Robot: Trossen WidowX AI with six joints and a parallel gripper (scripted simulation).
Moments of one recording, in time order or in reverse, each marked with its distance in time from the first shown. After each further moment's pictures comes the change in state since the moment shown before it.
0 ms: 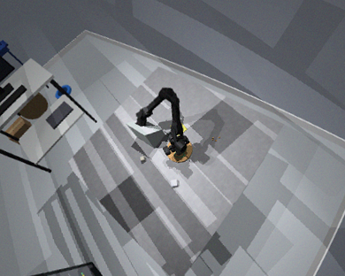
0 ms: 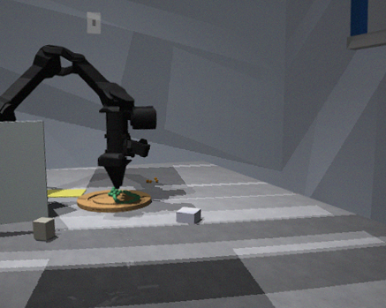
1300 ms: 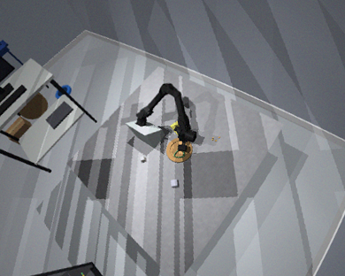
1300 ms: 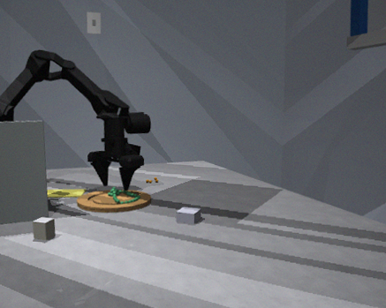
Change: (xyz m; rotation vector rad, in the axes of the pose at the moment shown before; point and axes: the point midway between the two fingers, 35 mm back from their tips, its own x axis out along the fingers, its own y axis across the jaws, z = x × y) arm 0.018 0.073 -0.025 -0.922 0.001 0.003
